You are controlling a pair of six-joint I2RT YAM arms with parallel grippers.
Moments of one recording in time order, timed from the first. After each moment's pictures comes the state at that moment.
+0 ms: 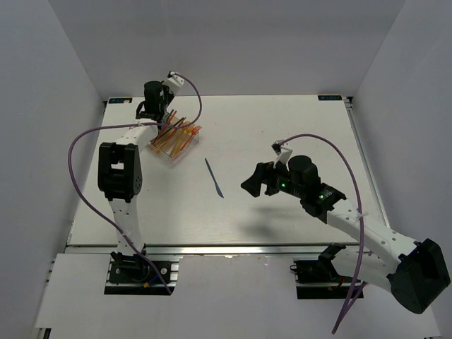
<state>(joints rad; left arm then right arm) -0.12 2.11 1.64 0.22 -0.16 0.64 0.67 1.03 0.66 -0.04 -0.23 0.47</state>
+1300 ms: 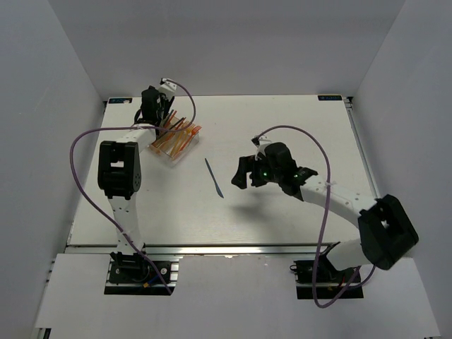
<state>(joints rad) -0.09 2.15 1.56 0.31 -0.17 0.53 0.67 1.37 0.82 -0.04 -0.23 0.40</state>
